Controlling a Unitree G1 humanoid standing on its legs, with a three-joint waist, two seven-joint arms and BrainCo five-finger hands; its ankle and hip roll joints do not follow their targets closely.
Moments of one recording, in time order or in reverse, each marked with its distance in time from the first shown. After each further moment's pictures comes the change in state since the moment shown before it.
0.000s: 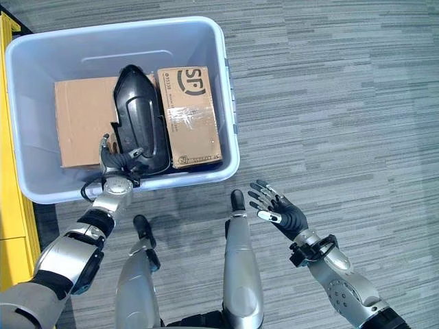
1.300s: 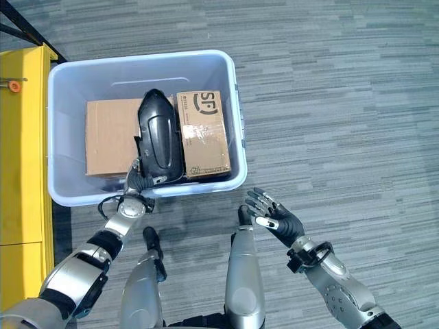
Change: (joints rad) left arm 0.146 -0.071 -0.088 -0.064 0.141 0.023 -0.132; right arm -0.004 0.072 0.005 0.044 -0.001 0.031 0.018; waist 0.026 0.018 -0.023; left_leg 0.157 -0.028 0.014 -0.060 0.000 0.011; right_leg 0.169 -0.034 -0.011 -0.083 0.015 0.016
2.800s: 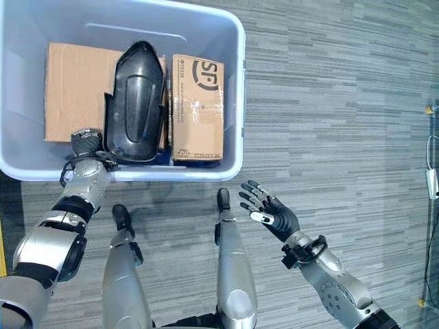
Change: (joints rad) left arm -0.205 0.164 0.148 0.122 -0.379 0.033 -0.022; right arm 0.001 0.007 0.011 -0.076 0.004 0.005 -0.026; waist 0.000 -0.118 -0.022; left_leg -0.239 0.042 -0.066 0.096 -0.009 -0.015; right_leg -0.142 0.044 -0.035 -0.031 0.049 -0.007
